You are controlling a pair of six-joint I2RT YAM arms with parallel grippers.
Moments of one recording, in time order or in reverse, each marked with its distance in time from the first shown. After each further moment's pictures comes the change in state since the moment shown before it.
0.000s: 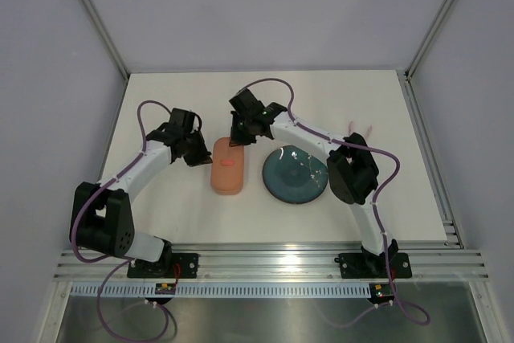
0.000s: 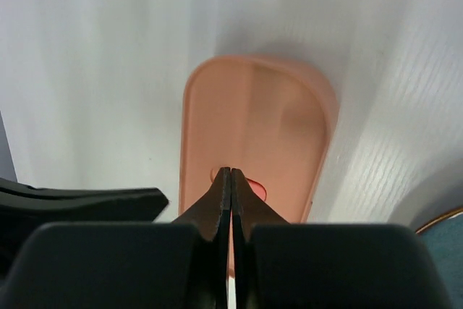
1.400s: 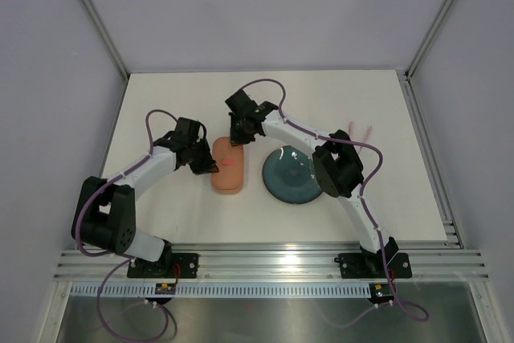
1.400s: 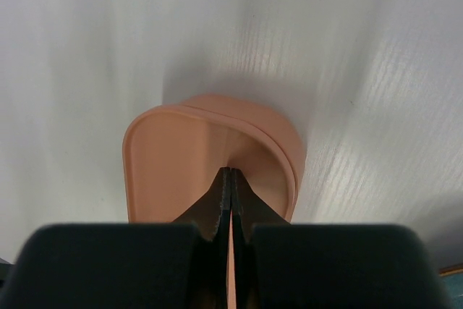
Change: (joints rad) left arm -0.035 0.031 -0.110 0.106 0.071 -0.021; right arm -0.016 0.177 0.179 -0.070 0.055 -0.085
